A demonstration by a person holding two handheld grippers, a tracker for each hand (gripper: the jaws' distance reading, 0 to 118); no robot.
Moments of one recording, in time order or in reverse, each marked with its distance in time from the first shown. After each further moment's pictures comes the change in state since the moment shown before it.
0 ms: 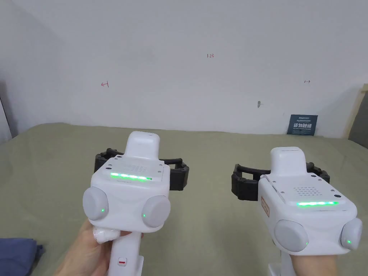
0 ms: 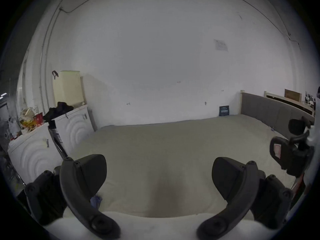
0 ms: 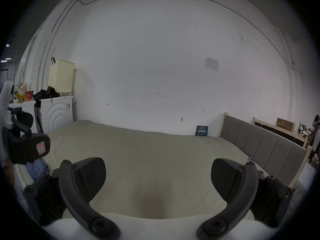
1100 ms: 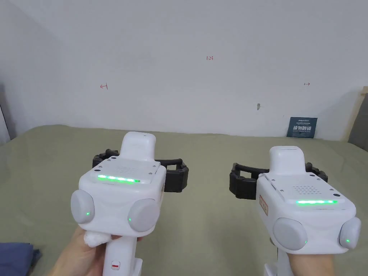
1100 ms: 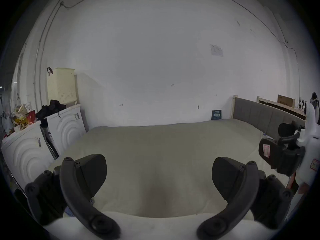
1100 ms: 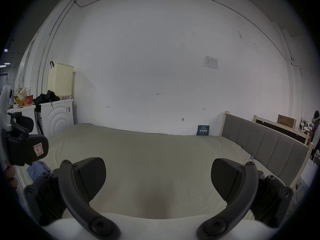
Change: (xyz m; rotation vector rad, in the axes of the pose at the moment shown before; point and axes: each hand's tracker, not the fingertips) left arm -0.007 0.004 -0.001 0.025 -0.089 0.031; right arm 0.000 0.007 -0.008 0.002 0.010 -0.028
